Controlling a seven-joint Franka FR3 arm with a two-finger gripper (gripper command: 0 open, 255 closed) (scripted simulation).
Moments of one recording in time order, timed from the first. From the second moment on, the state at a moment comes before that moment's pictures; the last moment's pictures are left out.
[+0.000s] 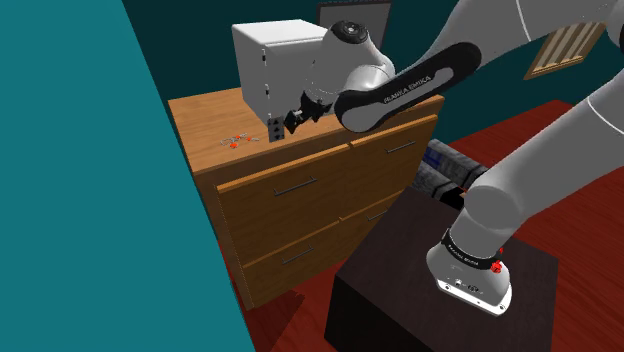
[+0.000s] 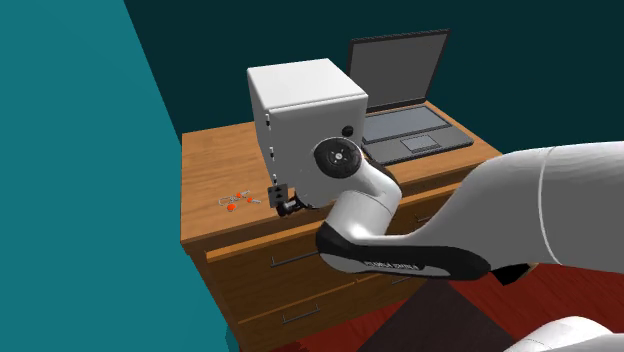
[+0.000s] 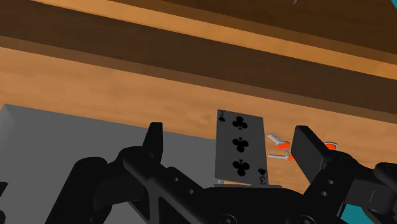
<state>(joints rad) -0.25 -0.30 0.41 -2.51 -0.30 2.72 0.57</state>
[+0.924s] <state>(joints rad) -0.57 0.09 0.71 -2.17 -1.38 2.72 1.55</state>
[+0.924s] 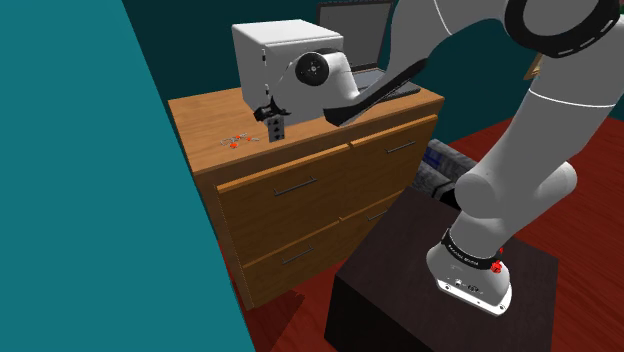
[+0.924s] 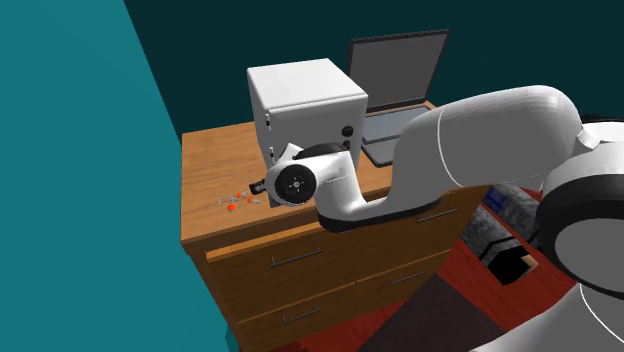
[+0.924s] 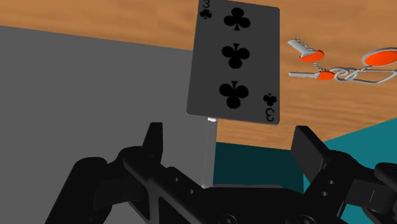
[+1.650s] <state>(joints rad) -0.56 0.13 0.70 -2.16 -1.47 2.71 1.63</state>
